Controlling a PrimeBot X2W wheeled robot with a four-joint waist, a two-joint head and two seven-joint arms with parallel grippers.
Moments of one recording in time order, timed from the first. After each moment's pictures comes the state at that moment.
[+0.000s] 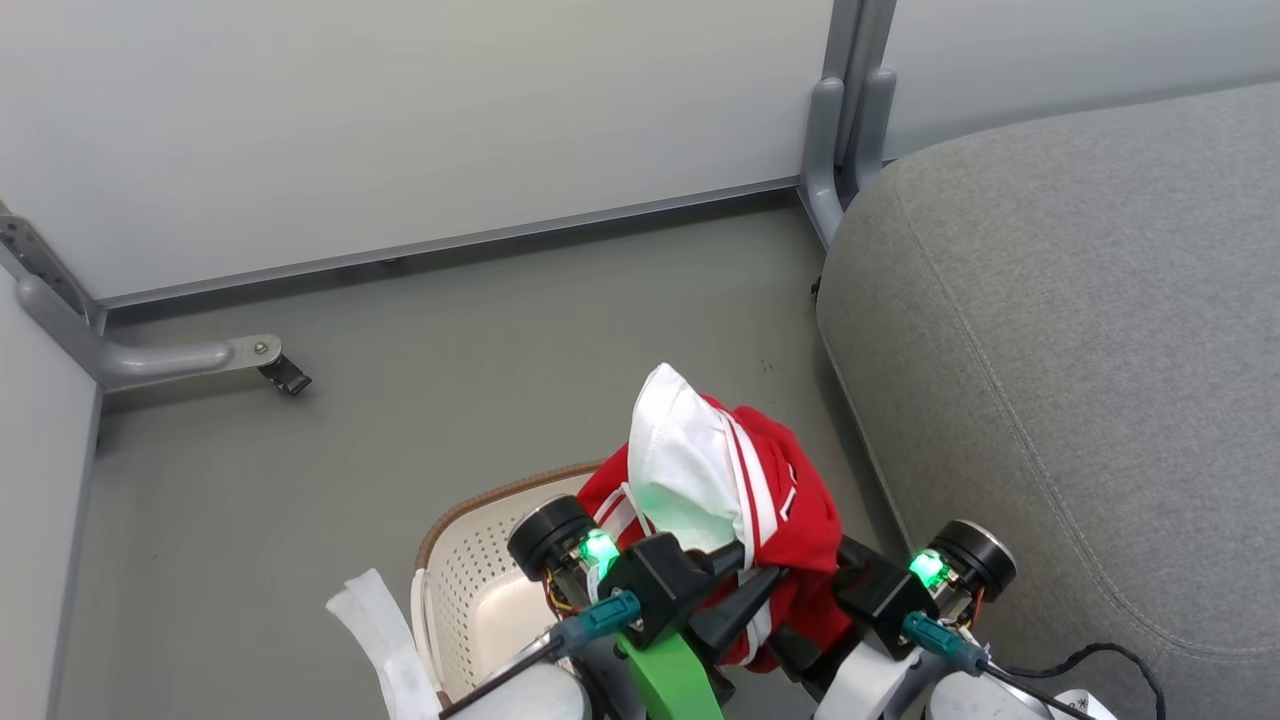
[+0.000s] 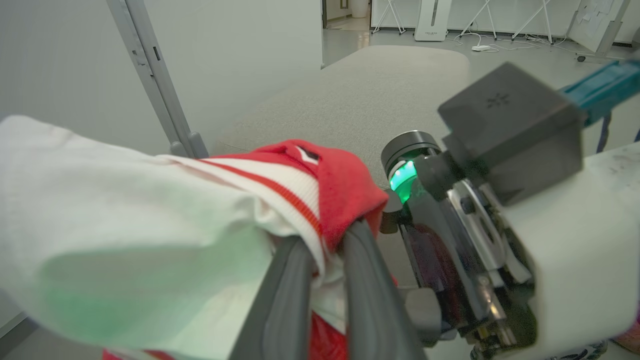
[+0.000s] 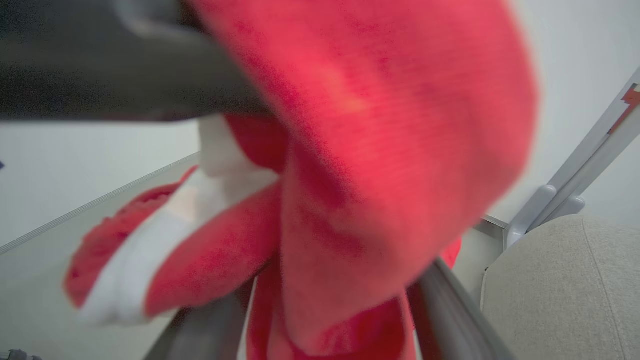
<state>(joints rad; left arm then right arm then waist) -0.40 0.22 -0.97 0.12 -0.45 -0.13 -0.06 -0.22 -0.18 0.58 0.29 0.11 0.13 -0.26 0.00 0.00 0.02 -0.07</state>
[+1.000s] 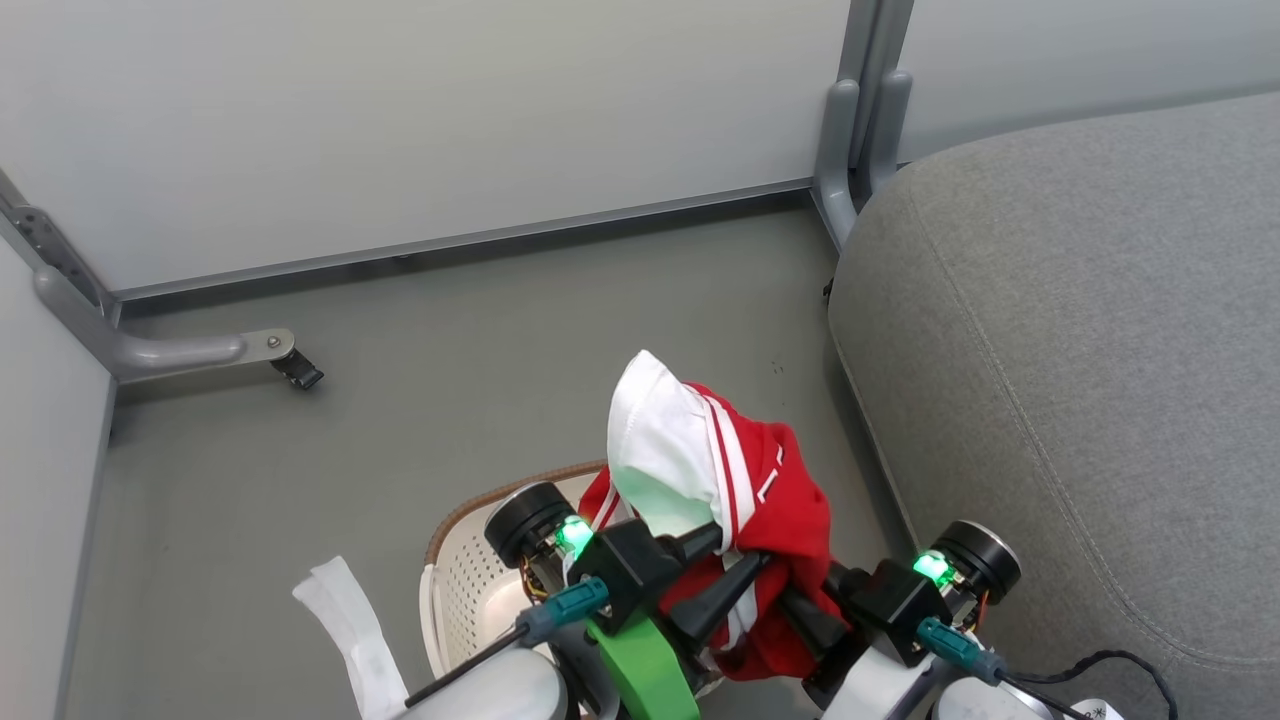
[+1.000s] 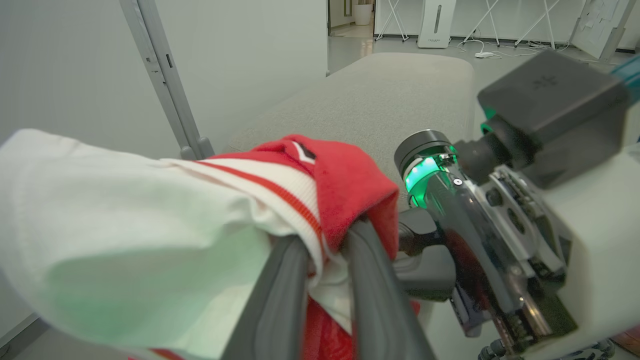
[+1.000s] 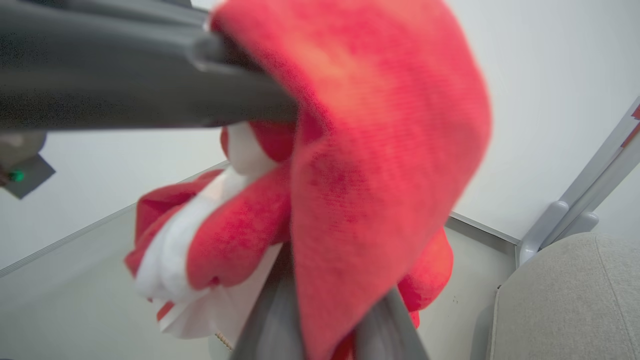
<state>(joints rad) -0.45 0.28 -1.02 0.10 -0.52 -0.09 -0.10 -0.20 -0.19 0.58 0.21 0.13 0.13 -0.26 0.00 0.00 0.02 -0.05</state>
